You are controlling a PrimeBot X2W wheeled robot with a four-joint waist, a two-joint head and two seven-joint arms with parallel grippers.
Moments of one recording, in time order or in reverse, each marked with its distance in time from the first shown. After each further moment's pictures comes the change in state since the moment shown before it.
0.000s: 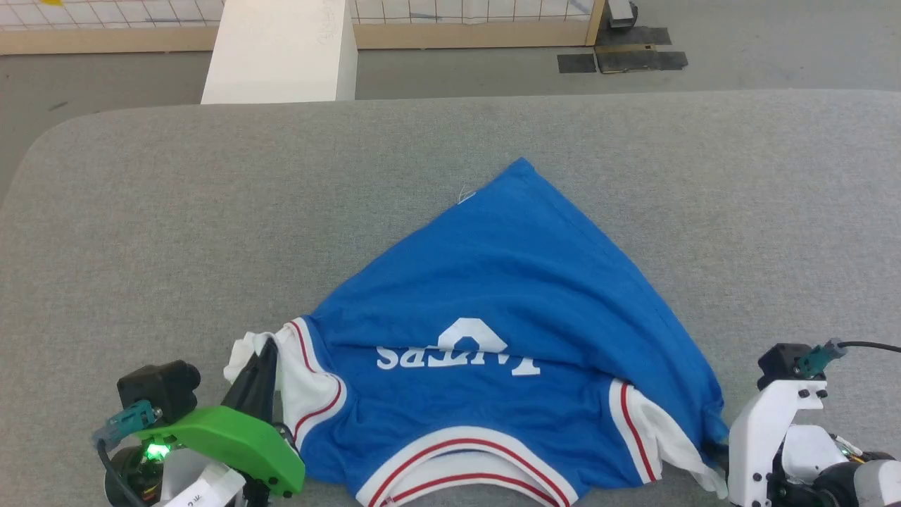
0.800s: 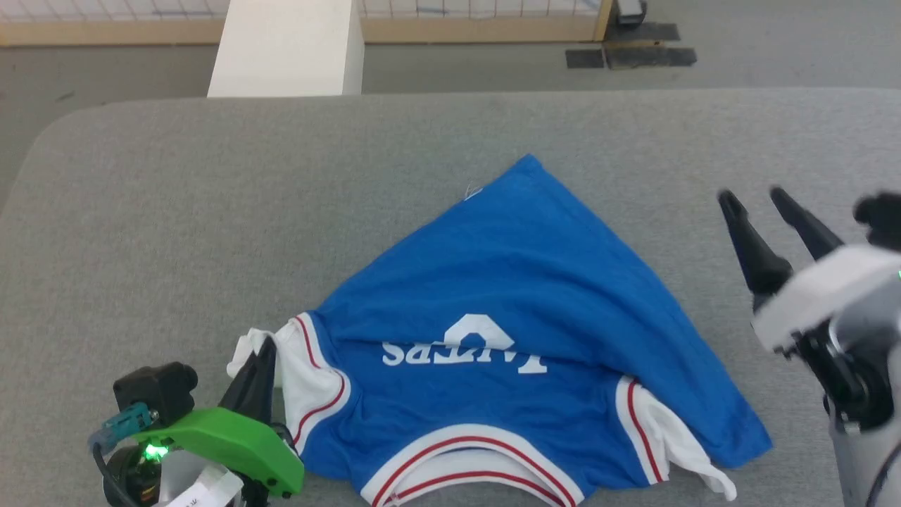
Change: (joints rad) left arm 0.009 0.004 0.002 -0.013 -0.007 0.002 -0.011; right arm -0.244 -0.078 0.054 -0.088 0.073 0.000 -0.665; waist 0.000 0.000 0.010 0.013
